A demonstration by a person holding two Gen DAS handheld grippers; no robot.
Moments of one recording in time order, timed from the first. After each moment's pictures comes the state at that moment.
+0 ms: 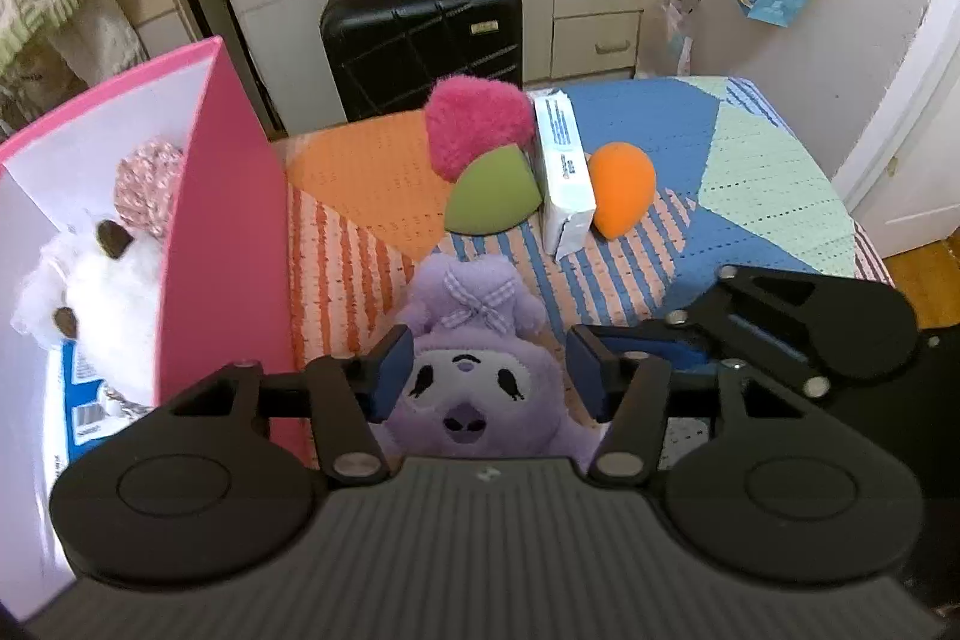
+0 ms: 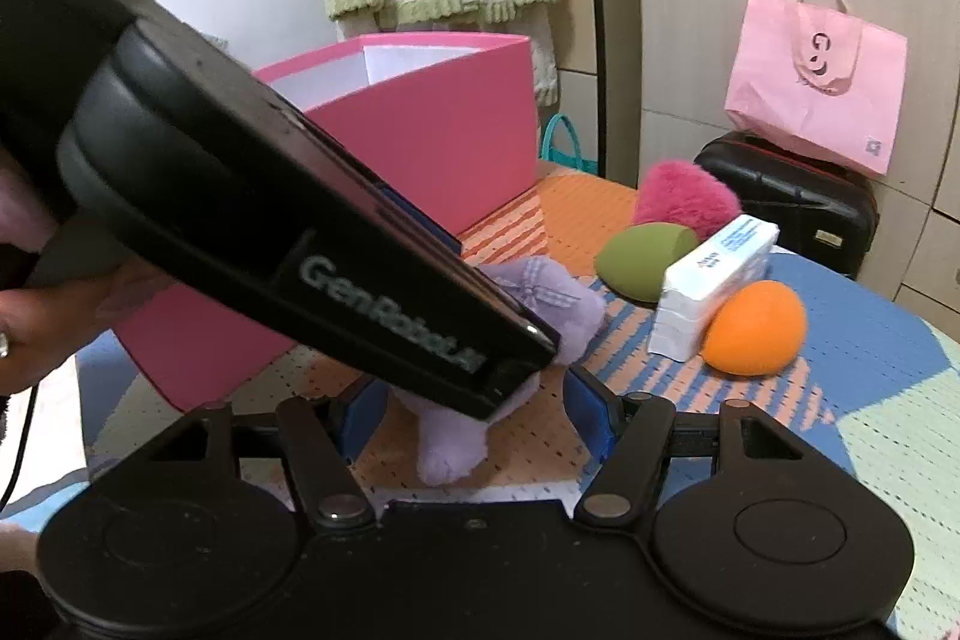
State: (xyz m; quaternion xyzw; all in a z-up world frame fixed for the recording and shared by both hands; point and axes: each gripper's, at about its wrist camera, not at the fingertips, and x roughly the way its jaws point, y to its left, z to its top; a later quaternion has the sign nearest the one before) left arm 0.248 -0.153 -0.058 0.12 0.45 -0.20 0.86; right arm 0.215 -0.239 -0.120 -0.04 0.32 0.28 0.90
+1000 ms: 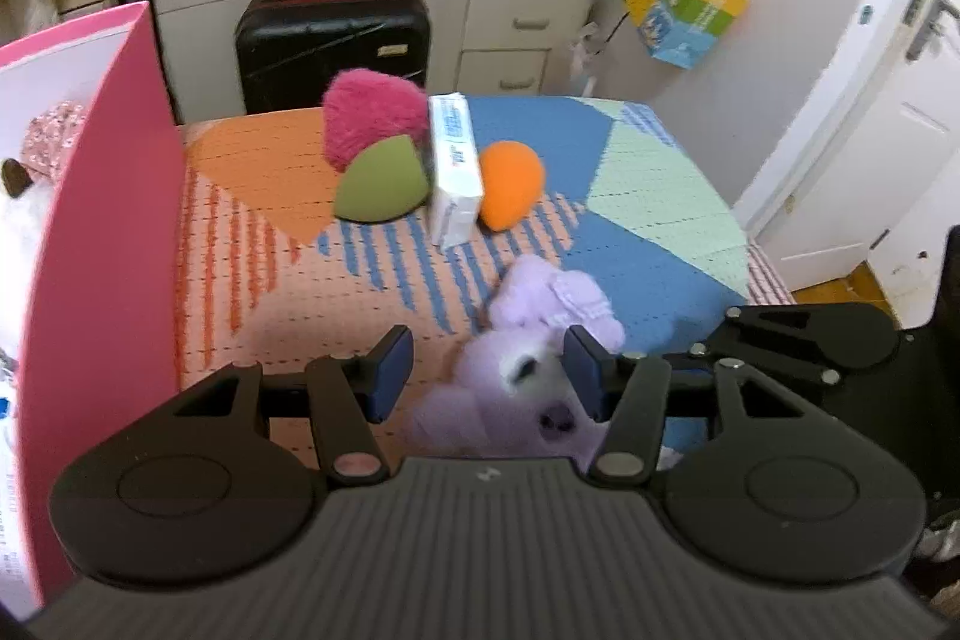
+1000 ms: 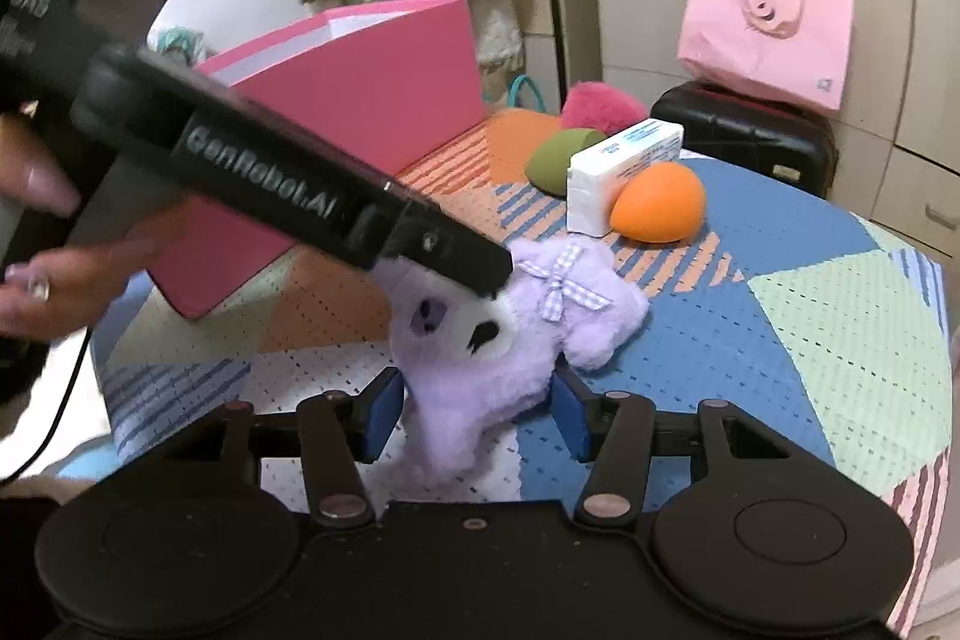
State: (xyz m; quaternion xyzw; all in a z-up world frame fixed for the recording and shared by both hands) left arm 0.223 -0.147 -0.075 0.03 0.42 -0.30 0.86; right arm 0.165 -0.302 -0.124 -0.02 0.35 0.26 0.90
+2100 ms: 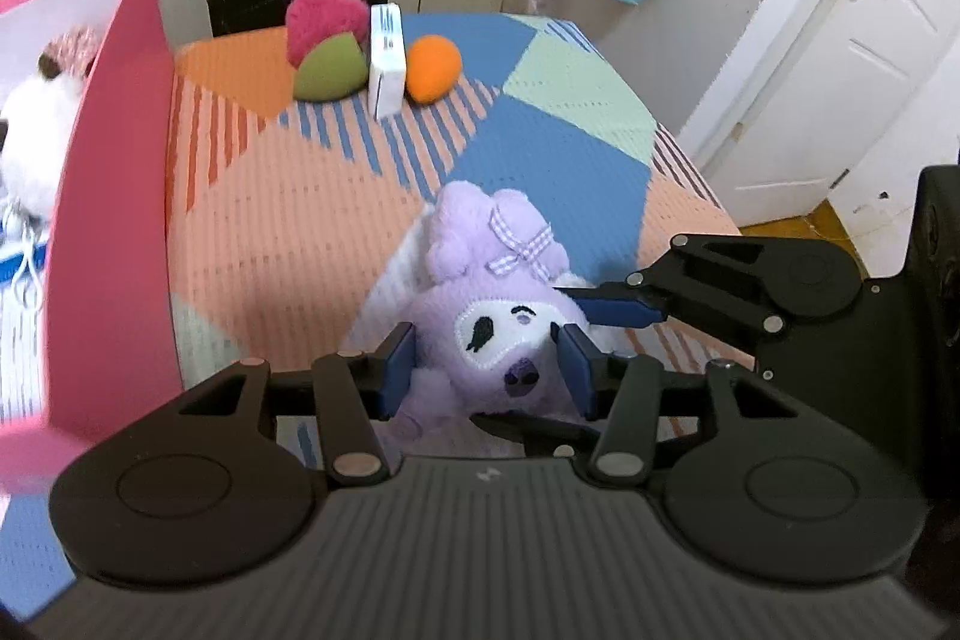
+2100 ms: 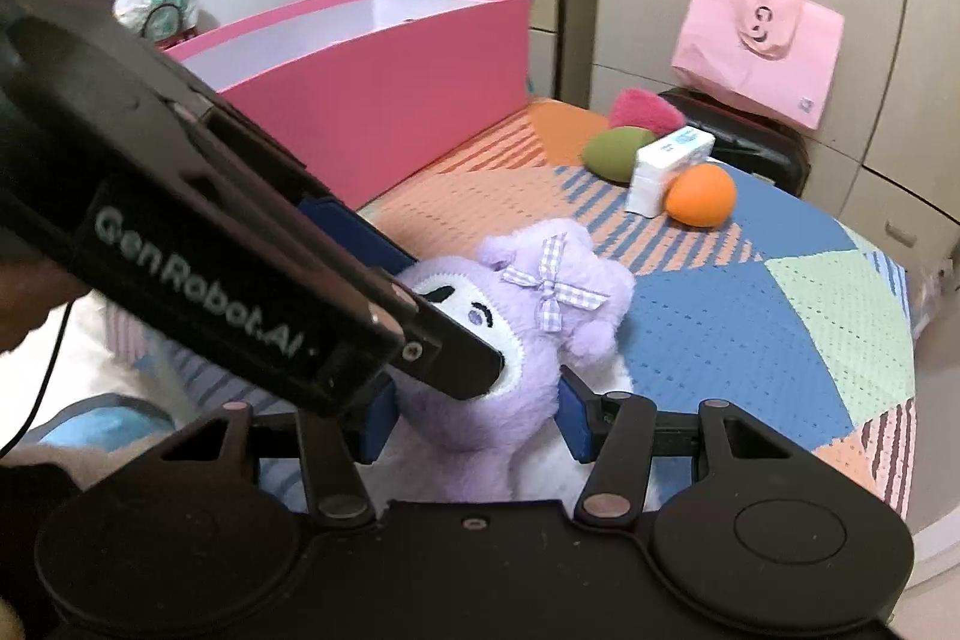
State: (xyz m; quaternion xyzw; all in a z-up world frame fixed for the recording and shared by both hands) left arm 0.144 -0.126 -0.058 0.05 0.47 -0.32 0.82; right arm 0.105 -0.248 -0.102 -0.08 0.36 0.22 0.90
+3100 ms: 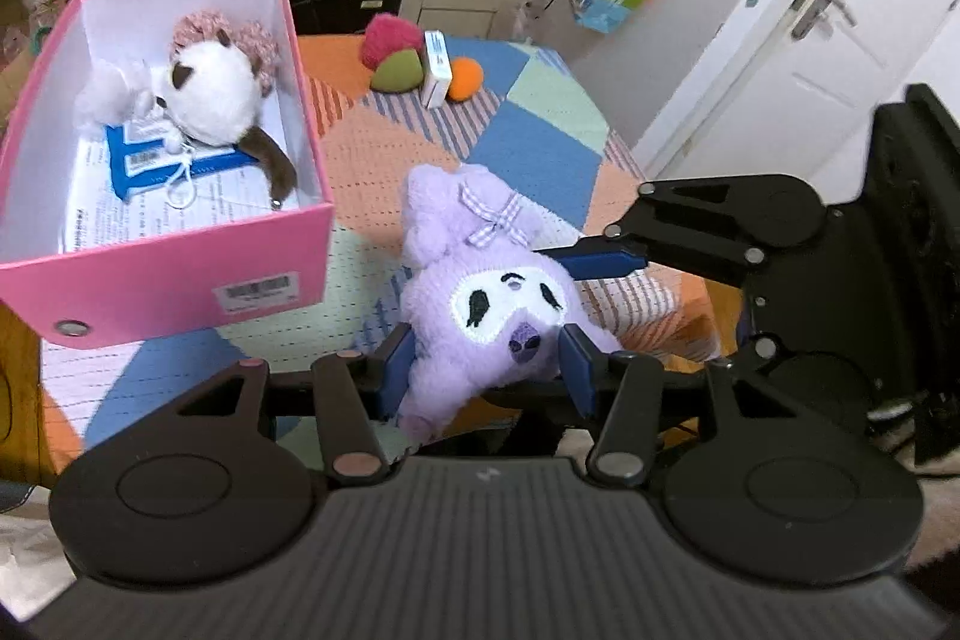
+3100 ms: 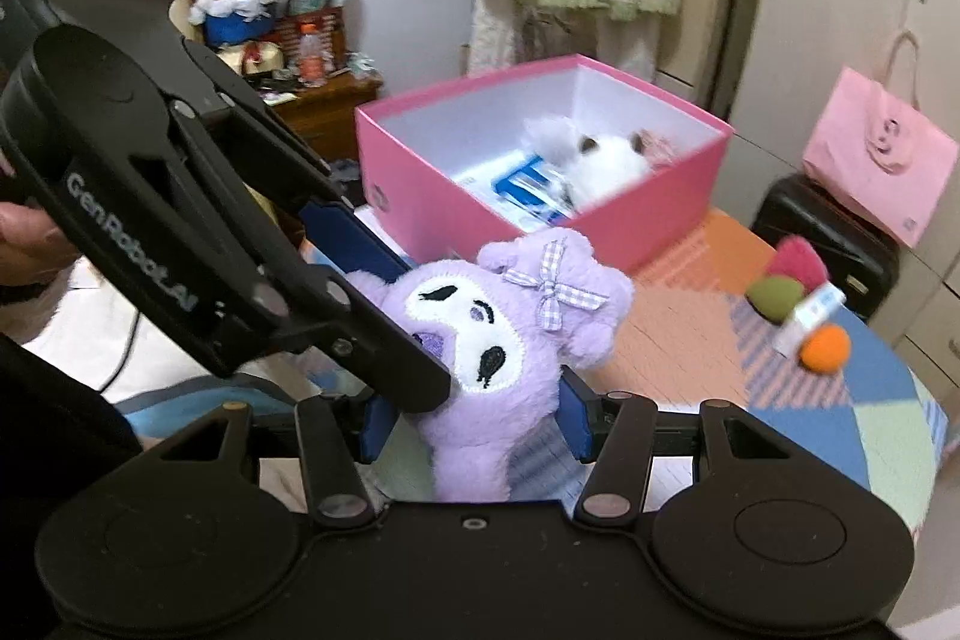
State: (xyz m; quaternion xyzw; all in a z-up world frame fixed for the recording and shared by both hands) left arm 0.078 0.002 0.025 0.00 0.47 -0.35 0.81; right arm 0.053 -0.149 -0.005 -0.14 0.35 0.33 0.86
